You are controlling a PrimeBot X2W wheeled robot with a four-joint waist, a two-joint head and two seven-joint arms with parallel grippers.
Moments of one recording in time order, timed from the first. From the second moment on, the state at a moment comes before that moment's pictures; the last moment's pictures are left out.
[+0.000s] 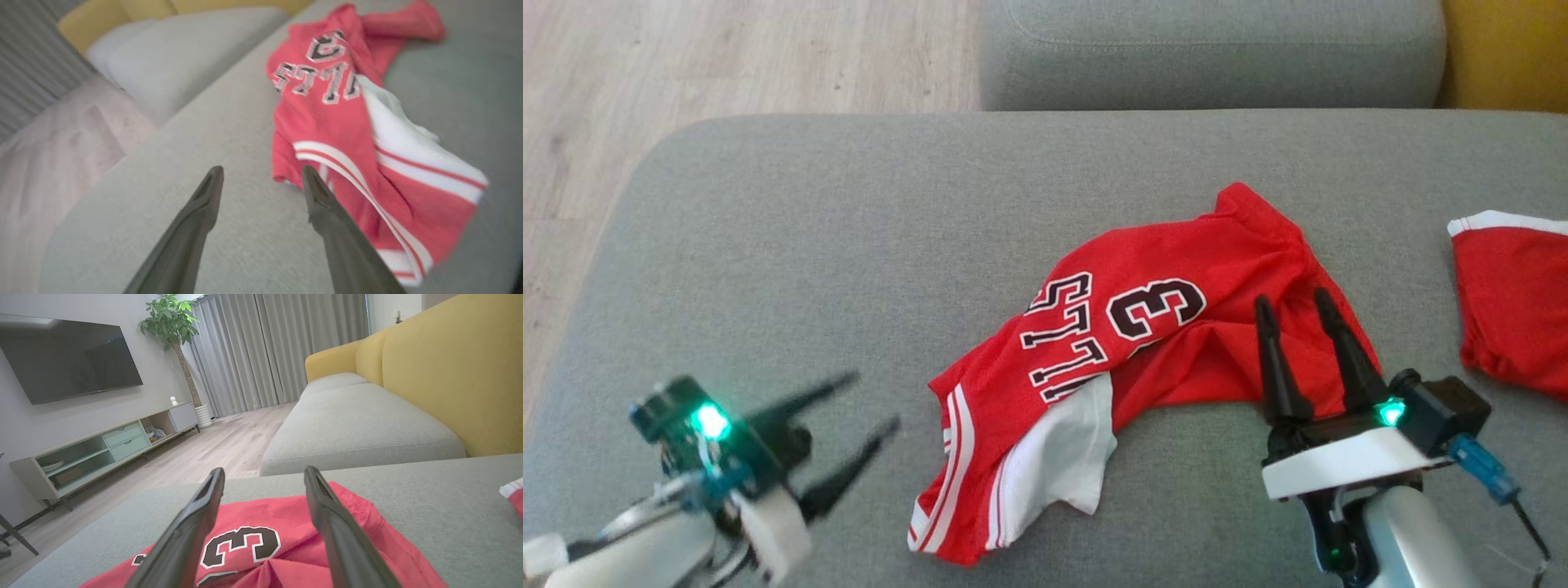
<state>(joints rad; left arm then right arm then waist) -0.55 0.82 -1.22 0.14 -0.52 -0.04 -0.12 -0.09 -0.05 0.19 0.21 0.29 0.12 -0.25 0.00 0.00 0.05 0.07</state>
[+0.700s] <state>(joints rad) -0.13 0.41 -0.55 0.06 -0.62 0.23 -0.25 -0.03 -0.05 0.13 0.18 0.25 0.12 -0.25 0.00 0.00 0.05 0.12</state>
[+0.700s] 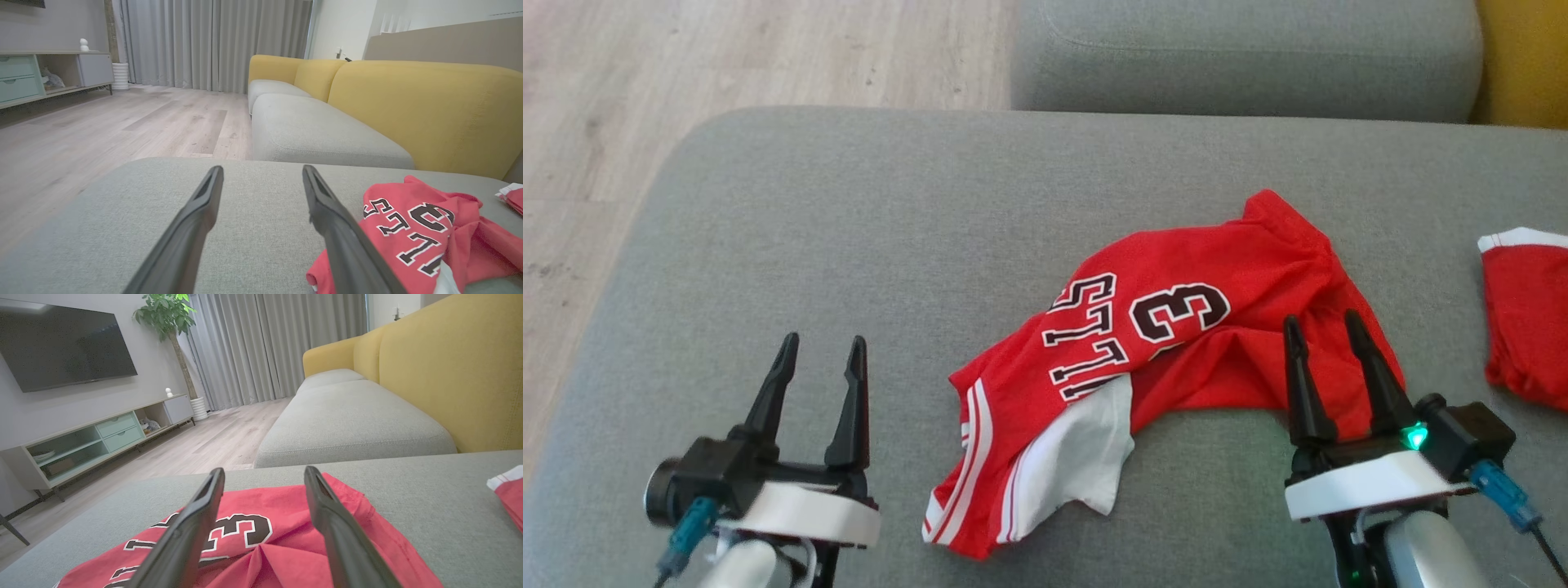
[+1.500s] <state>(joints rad) -0.52 0.36 -0.81 0.45 -0.75 -0.12 0.18 -0.08 -0.05 0.16 0.17 0.24 0.12 -0.25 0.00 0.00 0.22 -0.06</state>
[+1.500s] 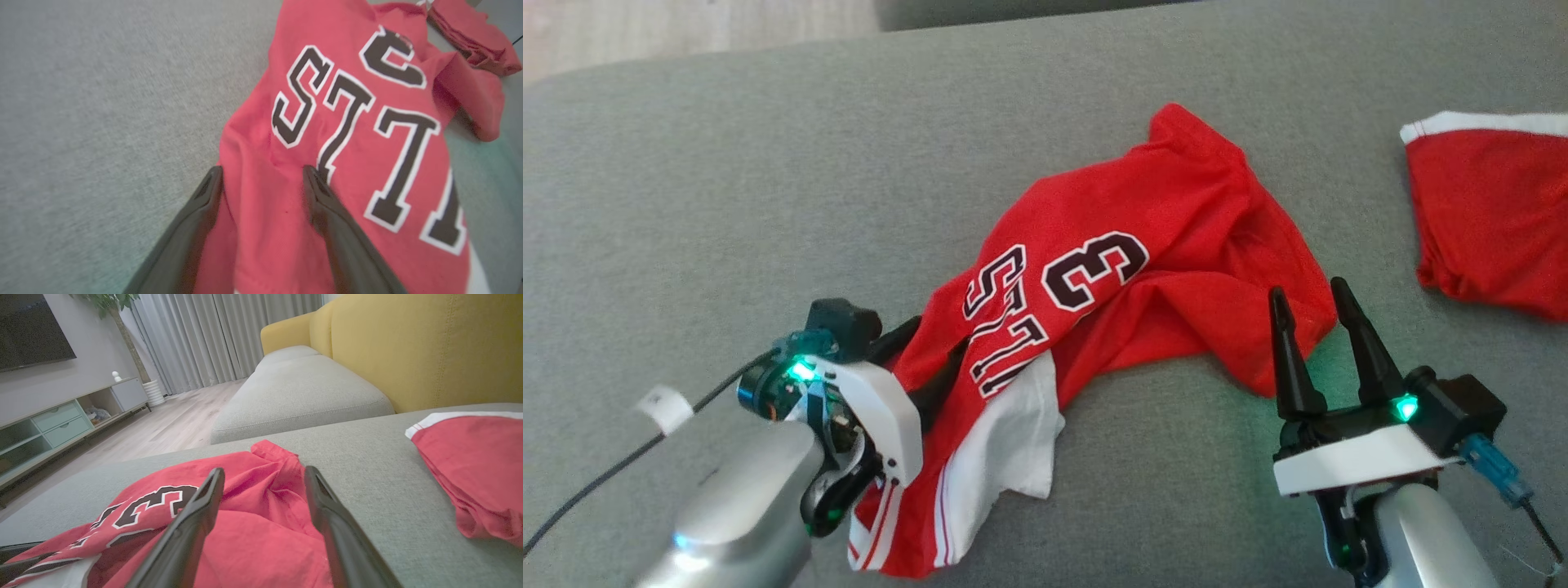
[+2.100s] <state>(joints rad) -0.81 0.47 -0.85 0.58 -0.76 -0.13 0.15 -0.10 -0.05 0.18 0.18 0.27 0.12 -0.25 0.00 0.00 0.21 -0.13</state>
